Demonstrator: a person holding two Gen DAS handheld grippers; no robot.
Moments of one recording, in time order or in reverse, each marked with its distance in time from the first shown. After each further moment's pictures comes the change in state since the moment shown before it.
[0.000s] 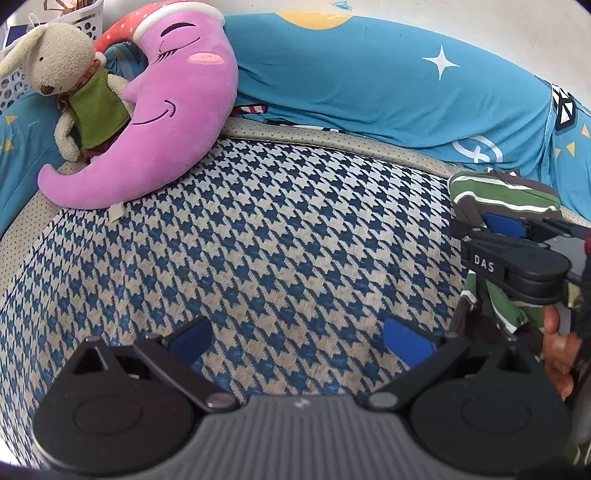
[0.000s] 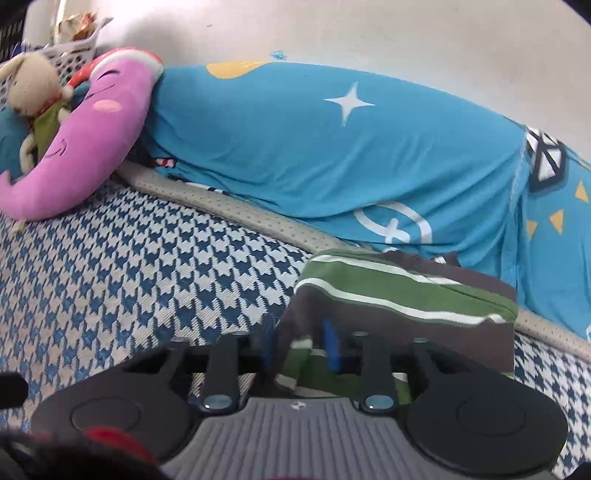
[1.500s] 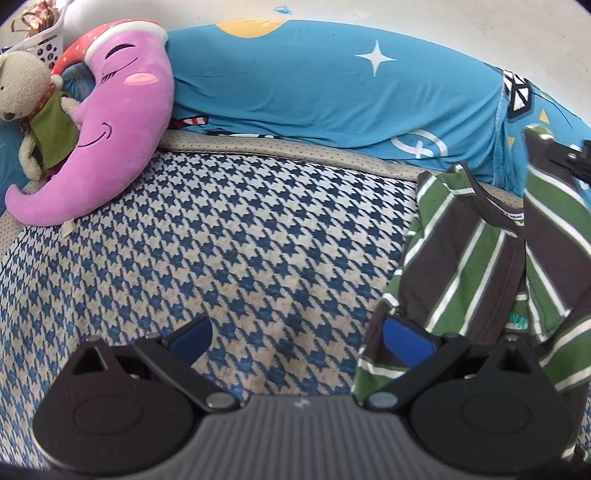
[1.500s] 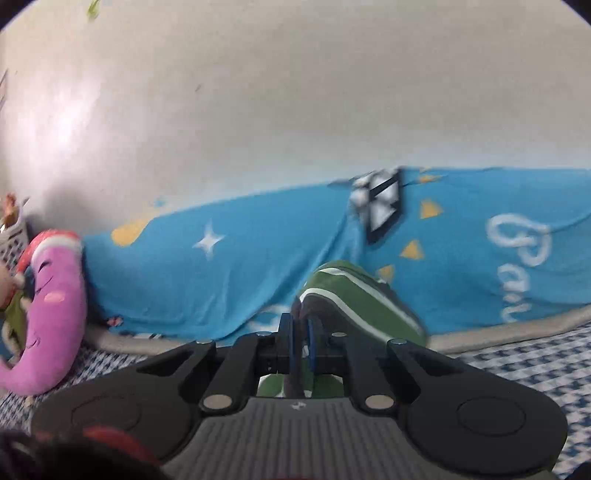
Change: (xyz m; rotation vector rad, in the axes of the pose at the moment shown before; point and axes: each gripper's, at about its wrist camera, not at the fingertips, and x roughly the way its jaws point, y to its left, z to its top) left arm -0.004 -0.058 -0.001 0.034 -0.014 -0.059; right arm -0.066 -0.082 0.027 0.374 -0.204 -0.019
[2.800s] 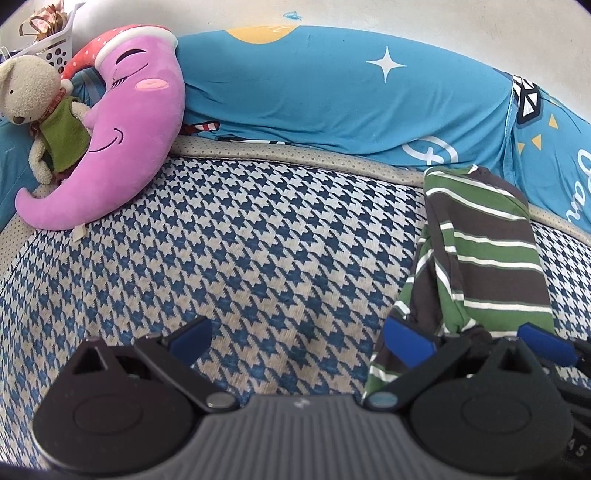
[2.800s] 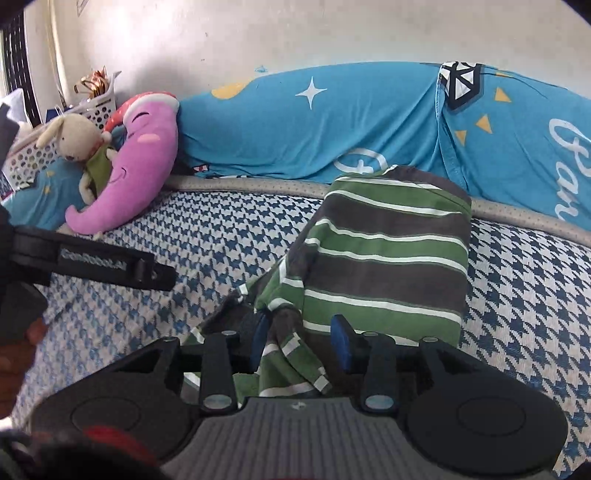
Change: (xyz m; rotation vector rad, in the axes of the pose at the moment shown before) left arm 0.000 -0.001 0.001 0.000 -0.015 0.037; right arm -0.053 -0.003 -0.091 -0.183 0.262 0.193
